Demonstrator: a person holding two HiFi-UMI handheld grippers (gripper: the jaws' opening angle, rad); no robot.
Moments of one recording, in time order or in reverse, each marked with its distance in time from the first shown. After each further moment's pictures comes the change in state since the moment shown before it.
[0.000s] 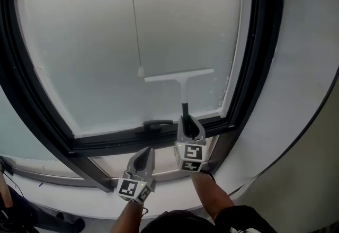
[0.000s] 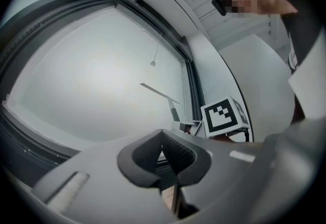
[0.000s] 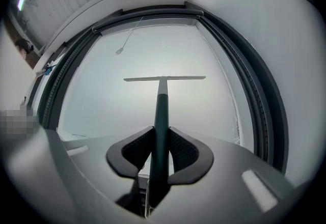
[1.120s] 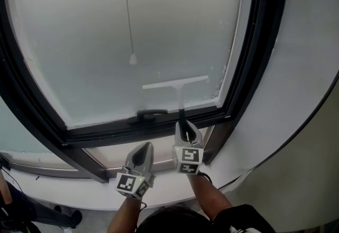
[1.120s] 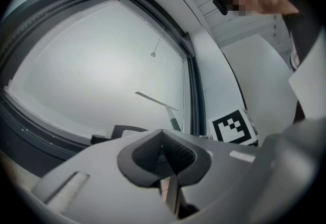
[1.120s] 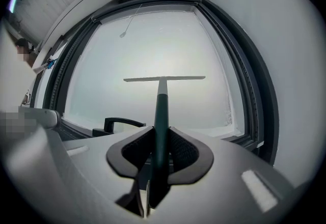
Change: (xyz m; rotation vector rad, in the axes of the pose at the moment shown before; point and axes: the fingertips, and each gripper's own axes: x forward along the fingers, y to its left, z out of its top) left arm -0.001 -0.013 -0.019 -0.074 0.034 0.005; right arm -0.033 0.002 -0.055 0.046 0.131 0.015
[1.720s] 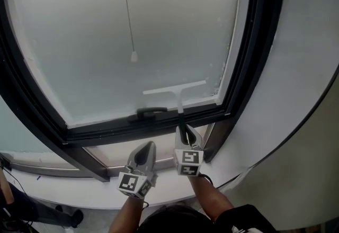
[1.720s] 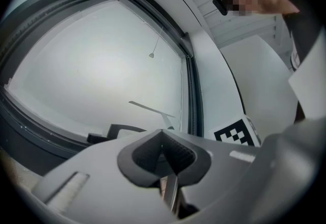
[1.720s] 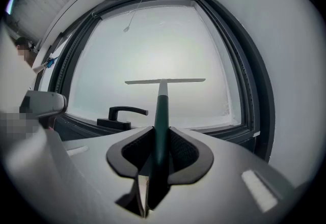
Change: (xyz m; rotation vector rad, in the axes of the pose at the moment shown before) left arm -0.001 -0.010 0.001 -0.008 -0.002 -0.011; right arm -0.011 -0.002 -0.030 -0.035 0.065 0.003
